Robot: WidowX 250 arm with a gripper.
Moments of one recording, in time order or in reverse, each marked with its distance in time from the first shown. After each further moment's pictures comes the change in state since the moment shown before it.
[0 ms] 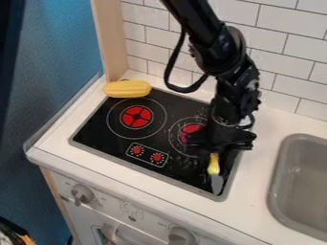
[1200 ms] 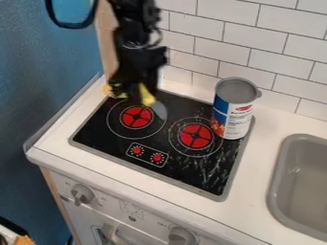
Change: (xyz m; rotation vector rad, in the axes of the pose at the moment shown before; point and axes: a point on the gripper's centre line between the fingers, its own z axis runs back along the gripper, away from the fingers) arm 0.090 0.128 0.074 -0.069 -0.086 0.736
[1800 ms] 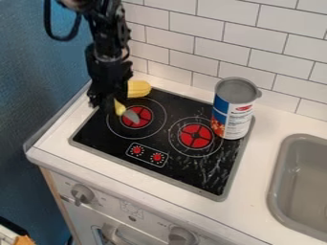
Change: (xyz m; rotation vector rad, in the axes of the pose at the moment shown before) arm 0.037 0.025 -0.059 0.154 0.020 0.173
